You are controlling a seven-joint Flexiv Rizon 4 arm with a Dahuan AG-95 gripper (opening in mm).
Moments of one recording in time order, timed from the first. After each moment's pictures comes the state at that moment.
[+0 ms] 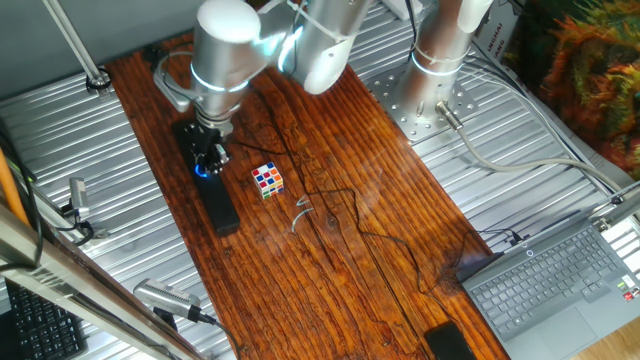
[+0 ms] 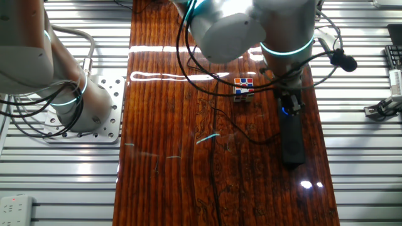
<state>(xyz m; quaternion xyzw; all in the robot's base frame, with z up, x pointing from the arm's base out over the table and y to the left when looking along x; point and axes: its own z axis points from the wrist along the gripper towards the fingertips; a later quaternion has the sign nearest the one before) 0.605 -0.029 0.069 -0.11 0.98 -0.03 0.14</state>
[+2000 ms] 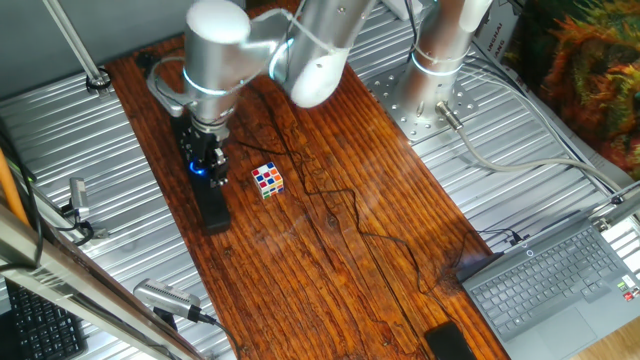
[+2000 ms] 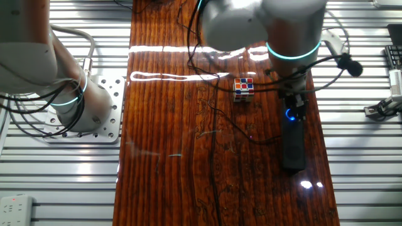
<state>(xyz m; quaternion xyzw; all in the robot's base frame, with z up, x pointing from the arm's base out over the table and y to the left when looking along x) 0.614 -0.022 0.061 -0.12 0.98 -0.05 0.14</state>
